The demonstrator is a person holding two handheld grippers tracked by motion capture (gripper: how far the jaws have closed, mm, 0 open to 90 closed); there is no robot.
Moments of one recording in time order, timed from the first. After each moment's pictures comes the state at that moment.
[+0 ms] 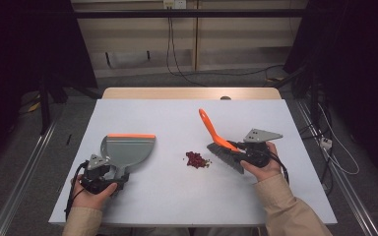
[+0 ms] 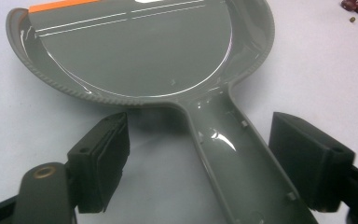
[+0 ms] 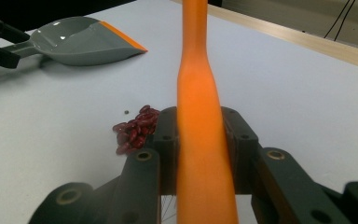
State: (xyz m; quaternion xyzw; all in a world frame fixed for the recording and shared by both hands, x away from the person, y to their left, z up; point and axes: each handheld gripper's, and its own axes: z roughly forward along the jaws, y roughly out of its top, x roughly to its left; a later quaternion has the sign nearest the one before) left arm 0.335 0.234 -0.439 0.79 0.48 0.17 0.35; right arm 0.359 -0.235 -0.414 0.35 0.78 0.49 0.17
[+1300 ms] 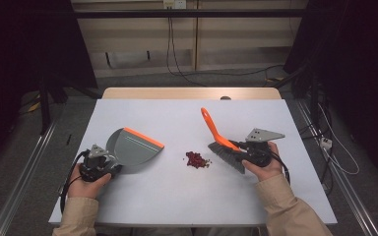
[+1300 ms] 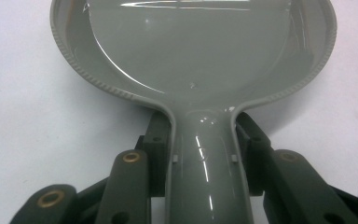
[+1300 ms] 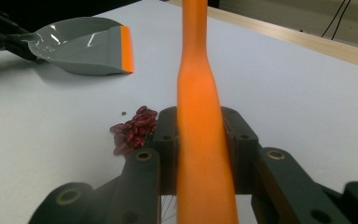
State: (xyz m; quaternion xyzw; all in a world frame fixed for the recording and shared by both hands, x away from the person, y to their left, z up) left arm 0.365 0.246 -0.432 0.83 0.44 0.15 0.31; right arm 0.360 -0.239 -0.415 0.36 0.77 0.50 0.17
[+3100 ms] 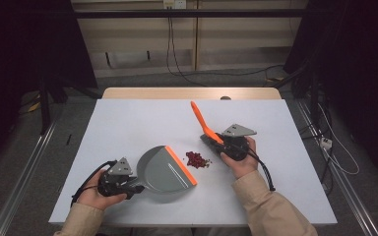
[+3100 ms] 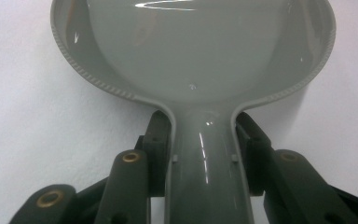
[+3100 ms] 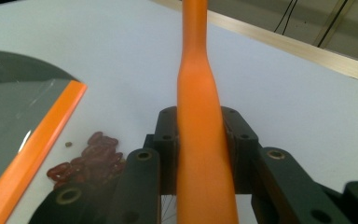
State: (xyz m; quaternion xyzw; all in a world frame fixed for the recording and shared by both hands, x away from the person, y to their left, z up) left arm 0.330 0.191 -0.421 0.91 0.25 0.06 0.33; right arm 0.391 -0.186 -0.432 0.40 0.76 0.44 0.25
